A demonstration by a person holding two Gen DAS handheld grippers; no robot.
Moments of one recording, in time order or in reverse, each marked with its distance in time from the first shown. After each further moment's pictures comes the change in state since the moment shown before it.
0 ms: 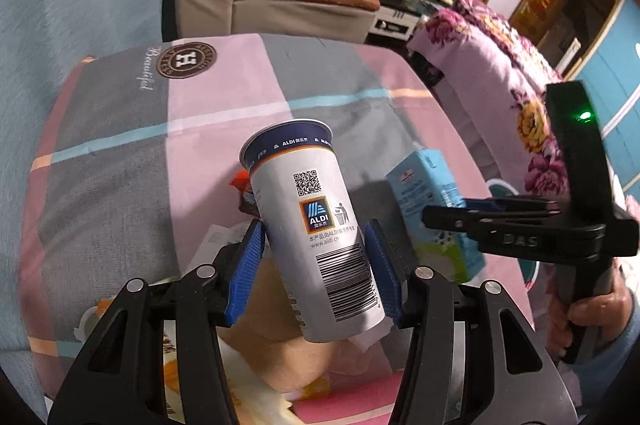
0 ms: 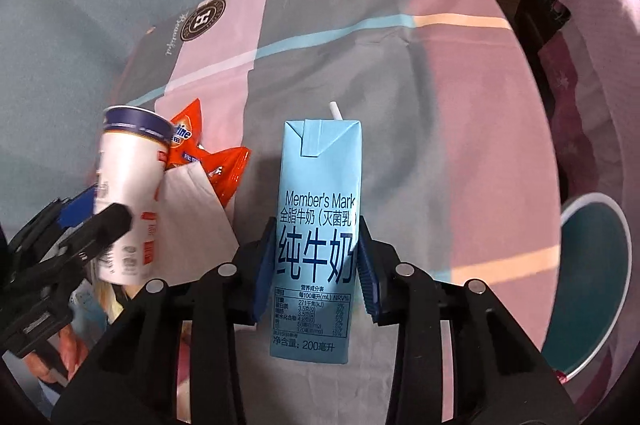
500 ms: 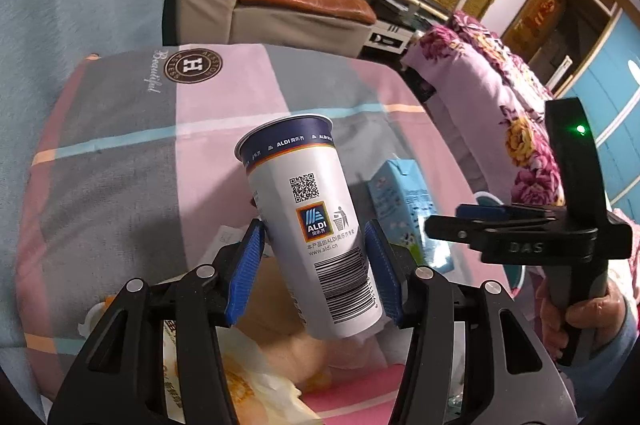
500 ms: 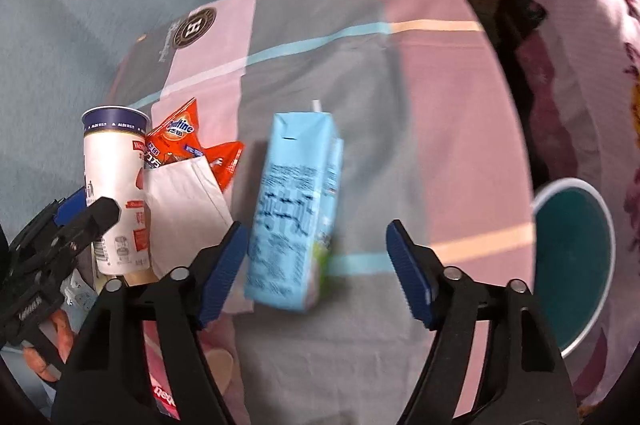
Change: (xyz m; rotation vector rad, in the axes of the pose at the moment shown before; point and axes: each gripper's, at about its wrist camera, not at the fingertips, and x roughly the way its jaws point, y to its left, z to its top) left arm -0.017 0.019 -0.001 -0.044 -0.042 -0.051; right arm -0.005 0.011 0.004 0.015 0.010 -0.042
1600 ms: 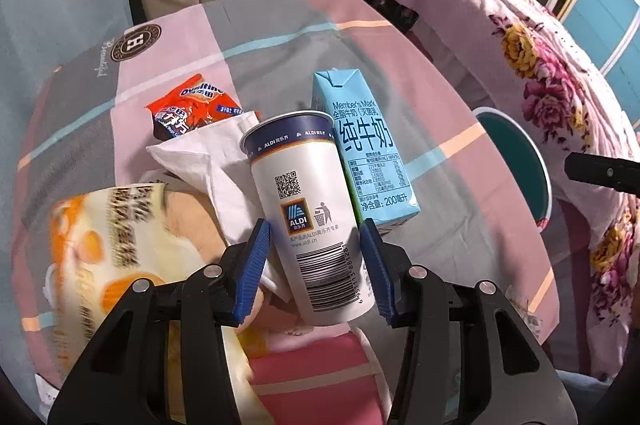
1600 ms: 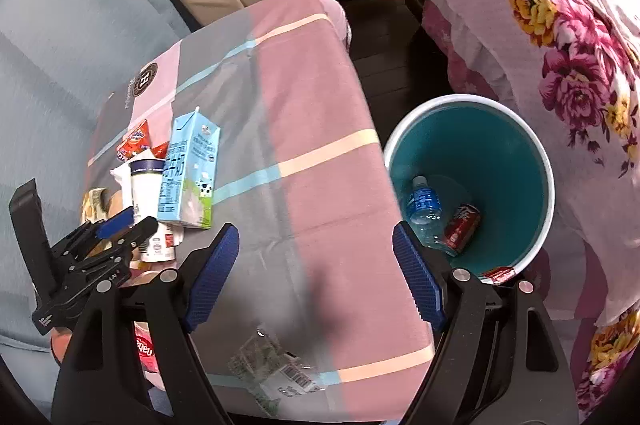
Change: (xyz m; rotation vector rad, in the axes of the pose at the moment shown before) left arm 0.040 -0.074 -0.048 0.189 0.141 0.084; right arm -0.097 -0.101 -0.099 0.232 -0.140 -0.055
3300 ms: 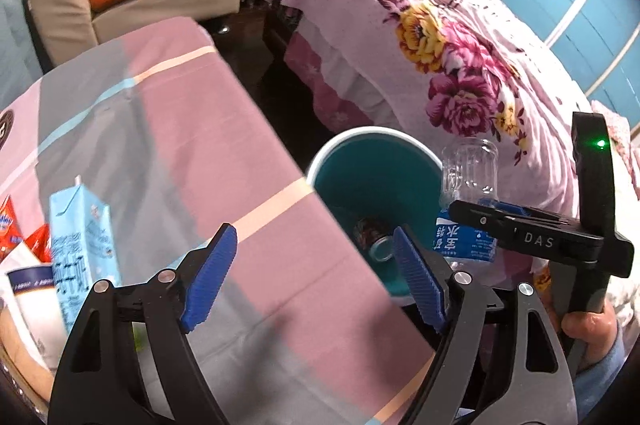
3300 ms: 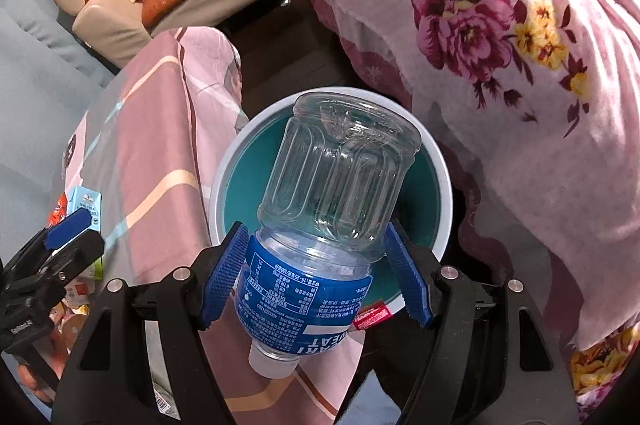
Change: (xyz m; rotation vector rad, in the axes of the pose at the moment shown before) left arm 0.043 -0.175 0.068 0.130 0.020 -0.187; right arm 0.020 -0.175 -0.002 0.243 -0.042 -0.060
